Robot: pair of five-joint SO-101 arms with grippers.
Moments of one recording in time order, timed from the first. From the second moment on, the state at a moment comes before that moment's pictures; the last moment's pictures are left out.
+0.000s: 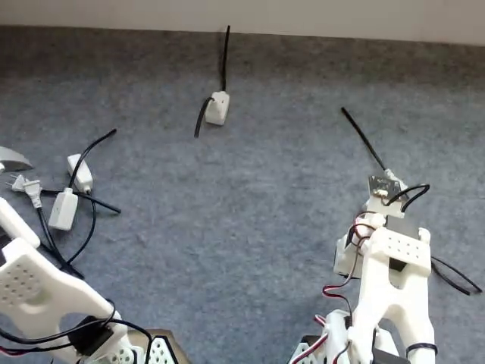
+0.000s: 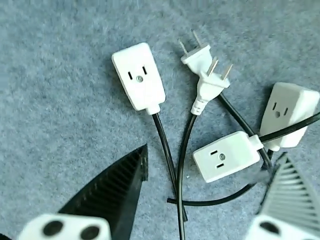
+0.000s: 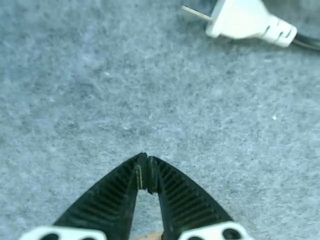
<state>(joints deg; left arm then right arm) -52.1 26.2 -35.6 100.9 -1.5 13.3 -32.7 59.9 68.5 9.0</state>
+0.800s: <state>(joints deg) -58.2 26.2 -11.3 75.4 6.8 13.3 -32.7 60.3 68.5 9.0</state>
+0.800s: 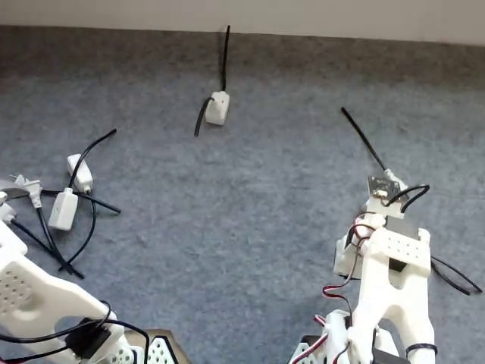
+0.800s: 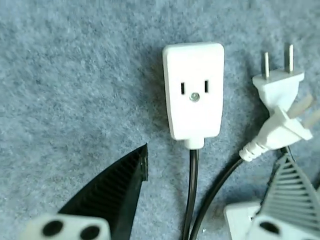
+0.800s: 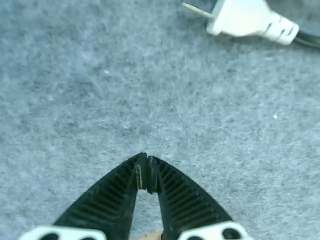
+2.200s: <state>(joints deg) -53.5 31.5 -15.1 71.9 7.0 13.3 -32.7 60.4 68.5 9.0</state>
